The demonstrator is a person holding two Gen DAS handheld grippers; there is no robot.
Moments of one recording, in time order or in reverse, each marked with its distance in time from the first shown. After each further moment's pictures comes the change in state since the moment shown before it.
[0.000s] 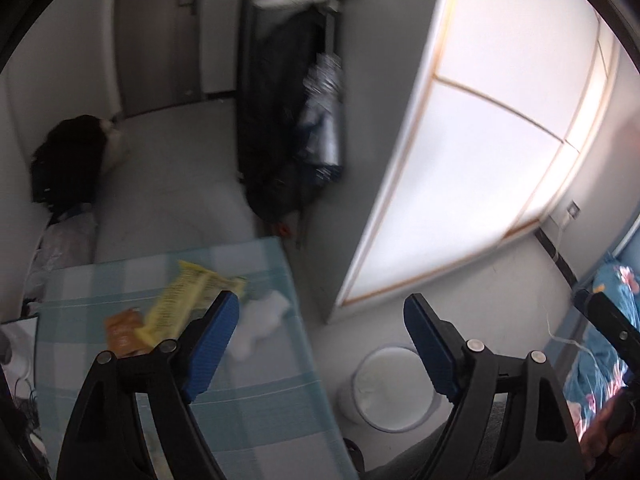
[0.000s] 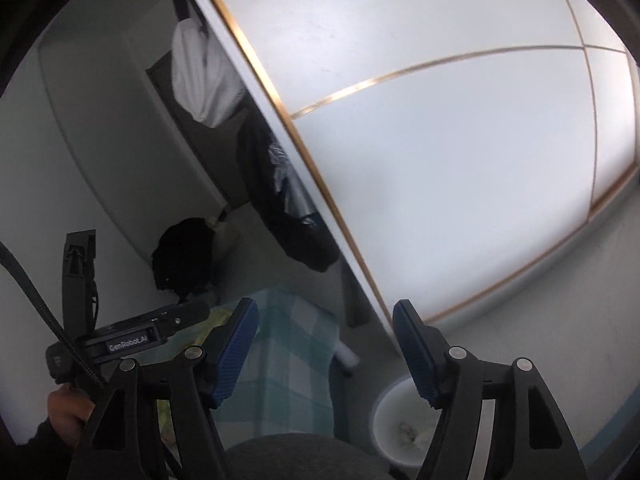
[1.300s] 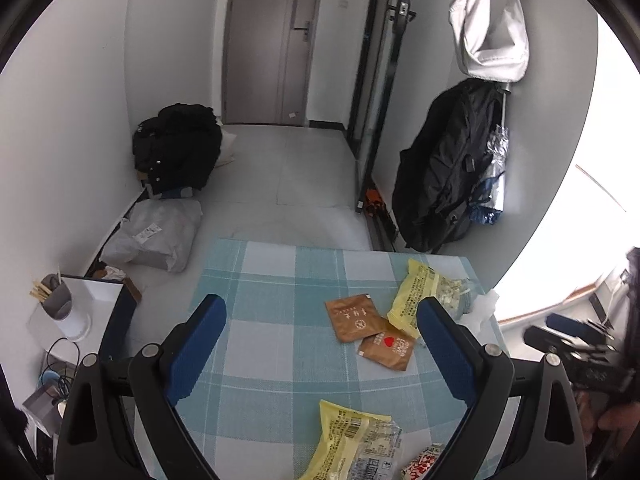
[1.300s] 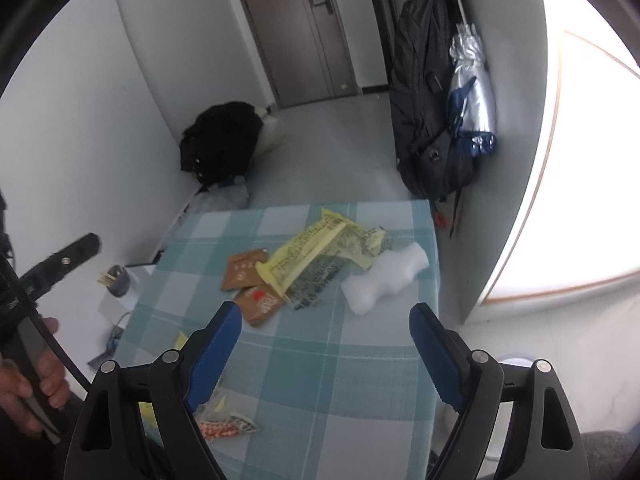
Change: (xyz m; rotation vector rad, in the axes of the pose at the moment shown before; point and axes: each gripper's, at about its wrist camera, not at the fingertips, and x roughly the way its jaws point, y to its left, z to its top) left arm -0.059 0.202 -0.063 -0.164 -0.147 0.190; right arm 0.157 0.177 -0.095 -0.298 0.337 -0.013
